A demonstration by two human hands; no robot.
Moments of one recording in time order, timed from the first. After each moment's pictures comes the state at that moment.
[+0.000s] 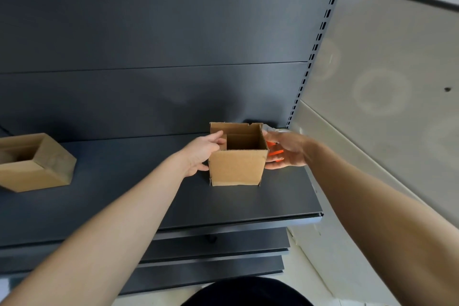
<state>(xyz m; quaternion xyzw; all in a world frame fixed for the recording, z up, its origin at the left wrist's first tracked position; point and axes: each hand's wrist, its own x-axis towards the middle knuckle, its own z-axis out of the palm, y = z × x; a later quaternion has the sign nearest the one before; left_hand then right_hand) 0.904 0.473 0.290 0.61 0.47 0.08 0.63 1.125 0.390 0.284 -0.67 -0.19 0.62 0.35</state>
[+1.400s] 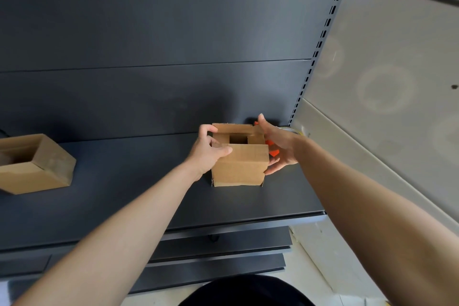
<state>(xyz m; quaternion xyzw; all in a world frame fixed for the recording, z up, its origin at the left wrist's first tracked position) 0.903 0.474 0.264 0.66 0.47 0.20 0.55 1.100 0.406 0.290 -0.71 -0.18 0.62 0.30</state>
